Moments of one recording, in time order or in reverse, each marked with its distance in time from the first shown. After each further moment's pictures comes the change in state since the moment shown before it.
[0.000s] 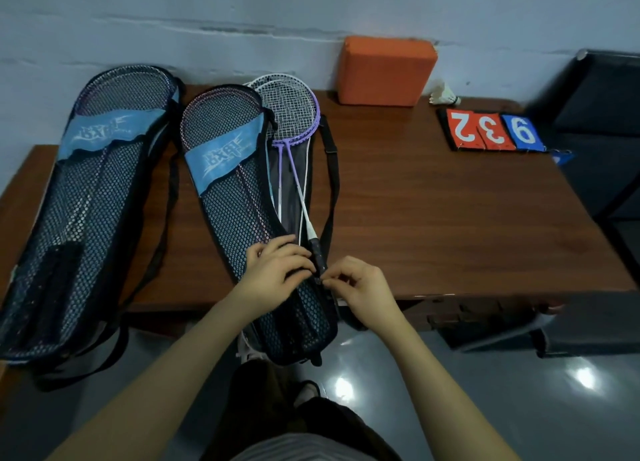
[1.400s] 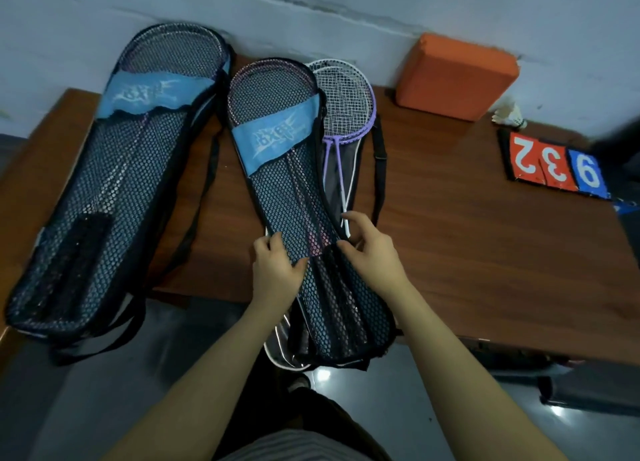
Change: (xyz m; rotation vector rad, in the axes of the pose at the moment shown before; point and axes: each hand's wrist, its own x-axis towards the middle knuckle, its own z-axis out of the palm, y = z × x) left_hand 0.013 -0.042 0.018 -0.316 0.277 -0.726; right_hand 0.104 -0.013 0.024 -0.305 -0.100 0.095
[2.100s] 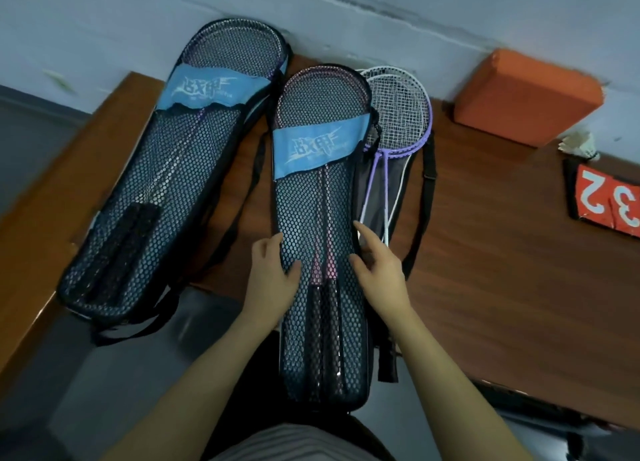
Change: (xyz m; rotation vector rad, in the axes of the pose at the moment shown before) left_hand 0.004 -0.033 -0.042 -0.092 0.093 -0.032; right_hand 0.021 -0.003 0.051 0.121 -0.003 -0.019
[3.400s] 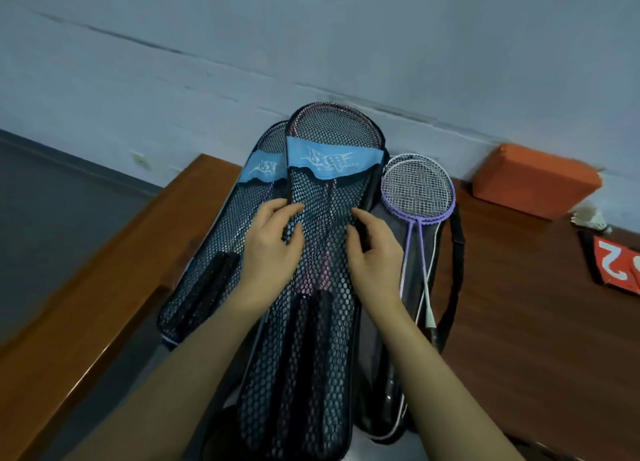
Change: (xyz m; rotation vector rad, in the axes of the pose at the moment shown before) left_hand 0.019 0.050 -0.155 0.024 0.469 0.473; right_hand 0.005 -0.173 0.030 0.083 0.461 -0.499
